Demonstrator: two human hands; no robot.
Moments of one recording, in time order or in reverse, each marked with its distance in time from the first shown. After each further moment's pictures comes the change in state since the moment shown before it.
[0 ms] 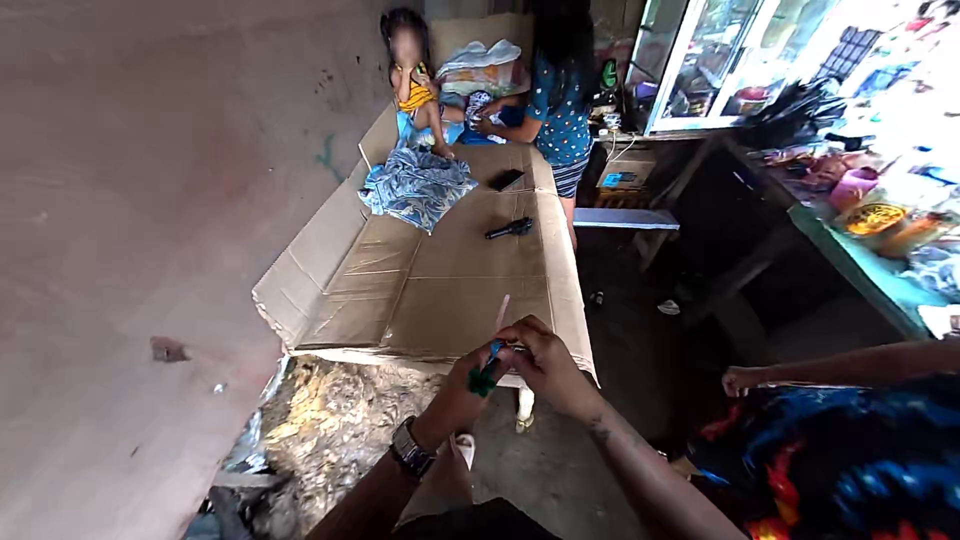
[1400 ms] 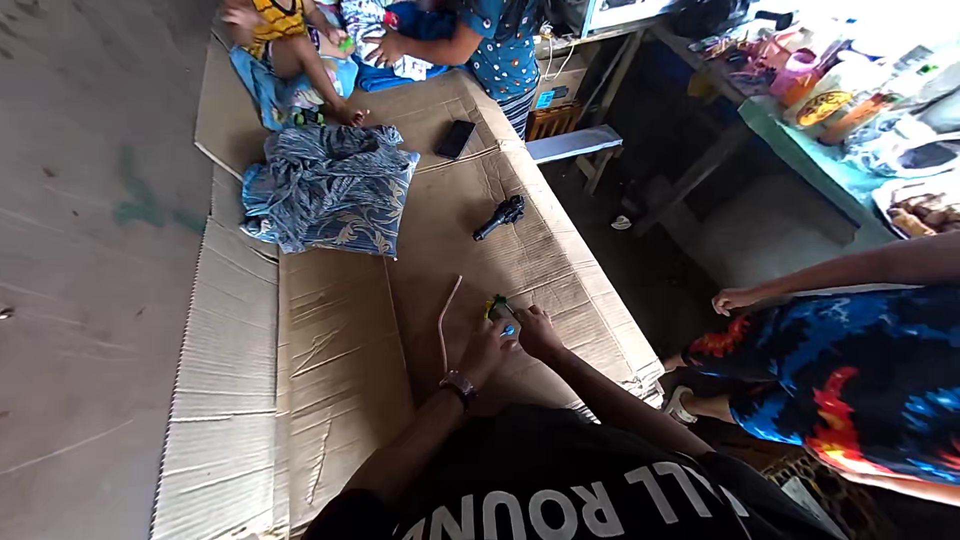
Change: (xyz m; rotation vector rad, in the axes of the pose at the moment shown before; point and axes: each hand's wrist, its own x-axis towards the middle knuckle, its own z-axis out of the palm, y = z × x) left_hand 0.269 -0.232 -0.085 0.472 -0.560 -0.108; right_hand 0.182 0.225 0.142 -0.346 -0.175 1.117
